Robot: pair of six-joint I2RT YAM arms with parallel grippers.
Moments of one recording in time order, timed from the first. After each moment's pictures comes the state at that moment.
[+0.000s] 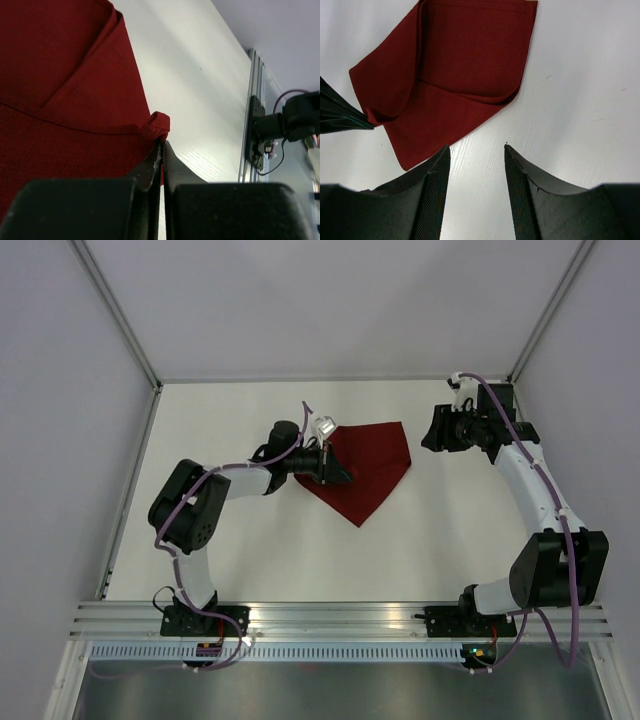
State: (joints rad) left arm -0.49 1.89 1.03 0.48 0.85 -0.43; right arm 0.01 1.43 1.25 -0.59 -0.41 0.01
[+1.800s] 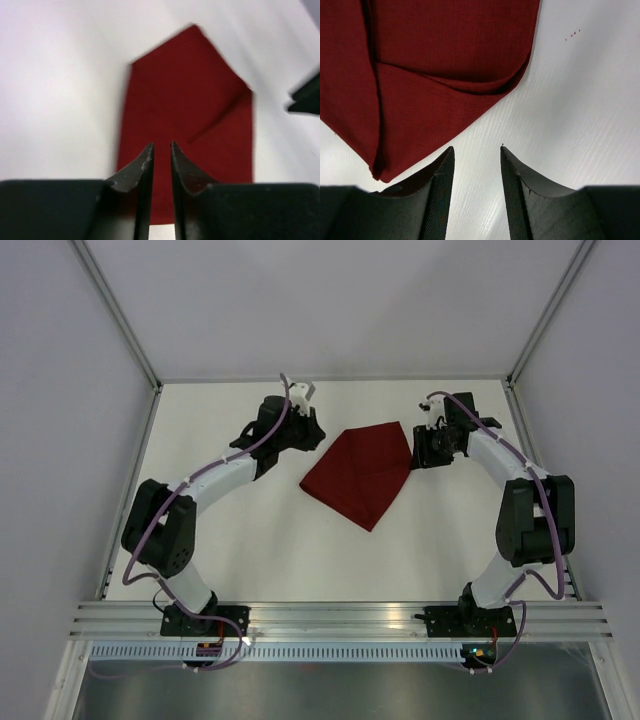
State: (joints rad) left arm -0.53 1.68 1.18 0.09 0.19 -0.24; right arm 0.08 1.70 1.25 -0.61 -0.33 -0.02
